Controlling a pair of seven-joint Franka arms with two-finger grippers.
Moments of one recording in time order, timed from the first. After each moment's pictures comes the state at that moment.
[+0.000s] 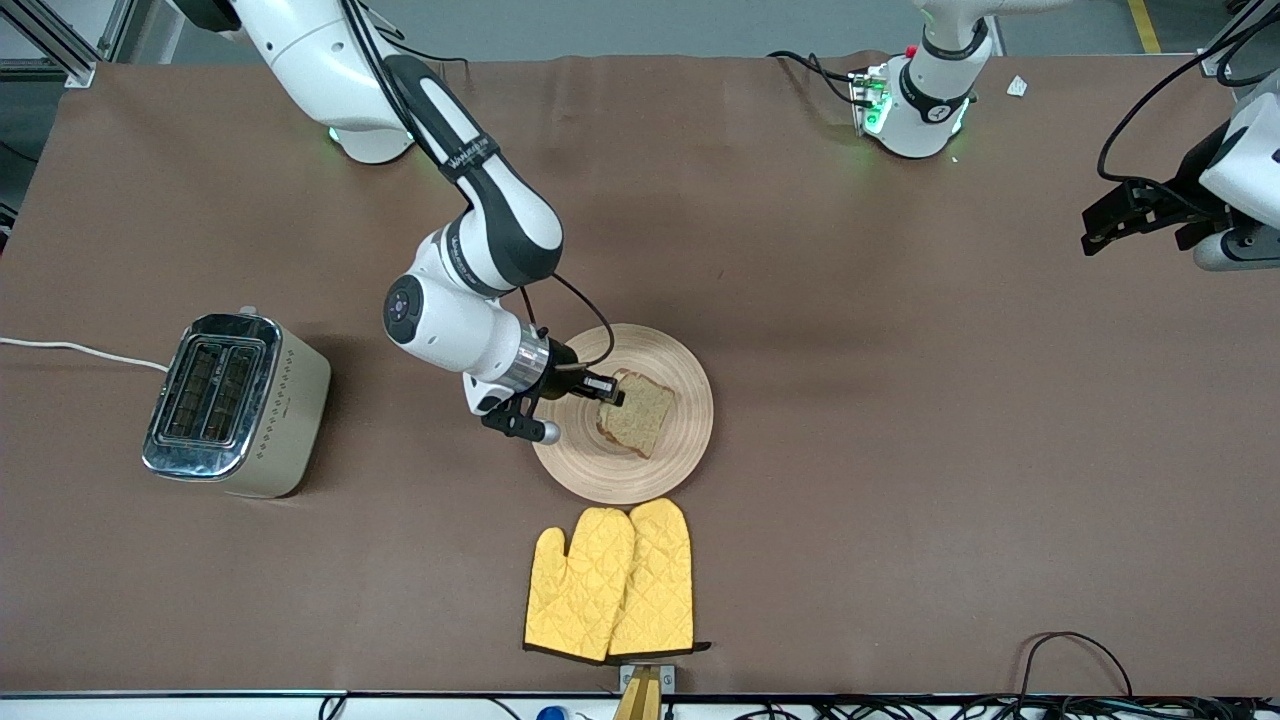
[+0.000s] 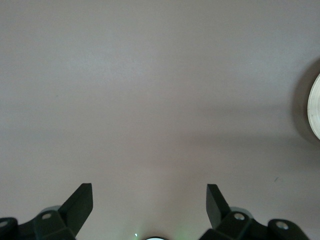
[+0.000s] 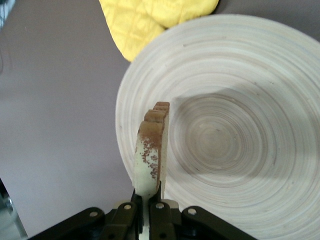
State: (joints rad) left arm -0.01 -0.03 -0.08 -1.59 0.04 1.51 -0.10; right arm 0.51 0.59 0.08 -1.69 0.81 2.48 0.25
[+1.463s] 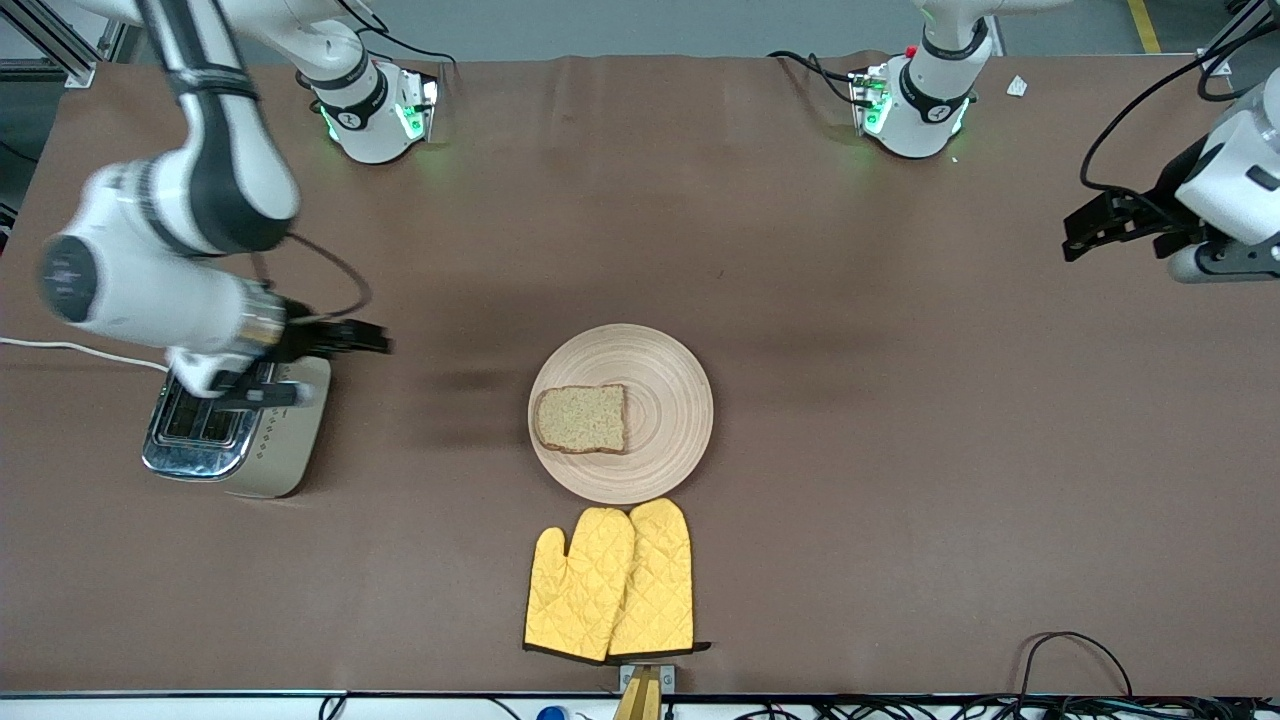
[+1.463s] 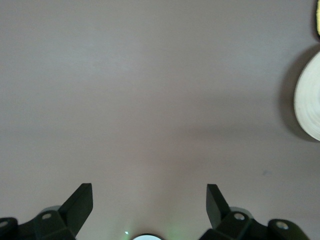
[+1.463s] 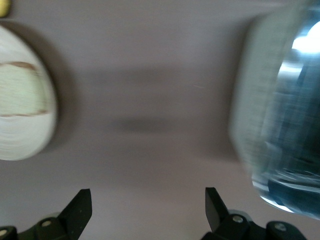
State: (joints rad) left arm -0.02 0.01 -0.09 -1.59 -0.04 1.52 -0.10; right arm 0.22 0.17 -0.17 -1.79 0.14 1.74 0.02
